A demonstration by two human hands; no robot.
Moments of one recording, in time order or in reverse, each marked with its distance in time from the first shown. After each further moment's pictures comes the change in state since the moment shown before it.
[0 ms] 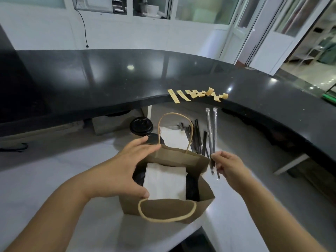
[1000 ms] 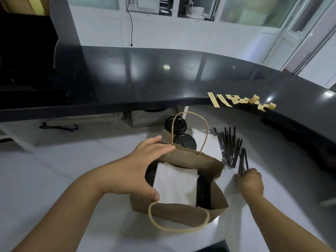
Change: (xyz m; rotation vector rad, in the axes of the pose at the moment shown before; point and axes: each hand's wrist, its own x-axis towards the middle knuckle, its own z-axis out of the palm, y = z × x) left_hand -0.043 -0.009 -0.011 -0.065 0.065 -0.085; right_hand 0.080 0.072 0.027 -0.797 0.372 0.107
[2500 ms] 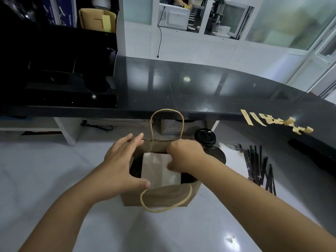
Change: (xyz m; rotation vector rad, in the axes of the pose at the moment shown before) left_hand -0.090 -0.065 -0.023 -0.103 0.470 -0.343; right_hand -0.215 -0.258 -0.008 -0.768 -0.287 -1.270
